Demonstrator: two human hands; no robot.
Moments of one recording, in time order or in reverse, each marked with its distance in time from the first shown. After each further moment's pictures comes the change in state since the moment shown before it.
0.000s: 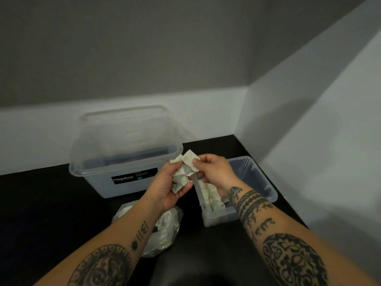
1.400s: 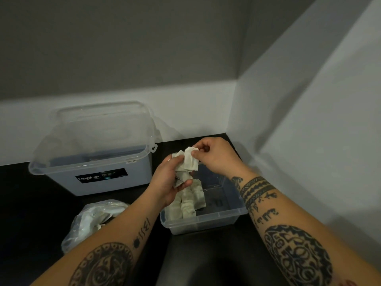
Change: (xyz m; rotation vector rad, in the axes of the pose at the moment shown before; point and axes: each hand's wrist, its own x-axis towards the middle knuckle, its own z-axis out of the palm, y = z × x) left_hand 0.052 -0.049 0.096 0.194 0.101 0.175; right_hand 0.055 -0.011 -0.122 -0.557 -0.099 -0.341
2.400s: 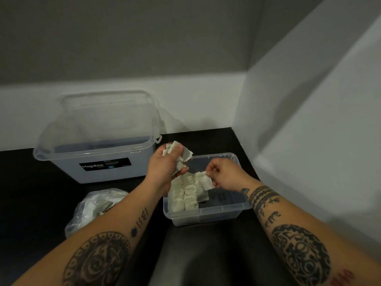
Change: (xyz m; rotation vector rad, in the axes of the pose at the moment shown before) left_hand 0.008 0.001 -0.015 -0.017 0.201 0.128; right_hand -0.018 0.059 0.024 -0.082 -0.276 0.219
